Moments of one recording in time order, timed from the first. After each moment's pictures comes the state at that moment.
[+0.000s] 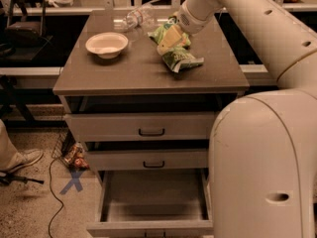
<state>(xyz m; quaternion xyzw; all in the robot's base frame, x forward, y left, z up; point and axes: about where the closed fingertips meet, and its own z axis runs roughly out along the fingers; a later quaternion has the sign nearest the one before) 0.781 -0.080 0.882 -0.35 0.89 0.07 0.27</state>
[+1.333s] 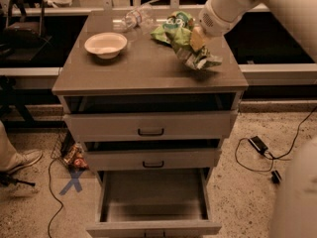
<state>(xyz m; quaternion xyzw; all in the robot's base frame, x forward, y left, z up) 0.711 -0.122 0.907 -0.30 0.91 0.06 0.27</state>
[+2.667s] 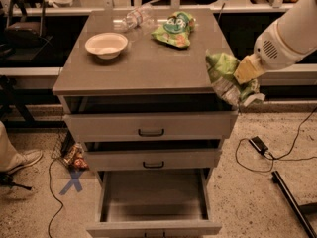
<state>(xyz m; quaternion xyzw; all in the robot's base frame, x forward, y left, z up) 0.551 -0.208 0.916 -0.26 0.93 0.06 0.24</state>
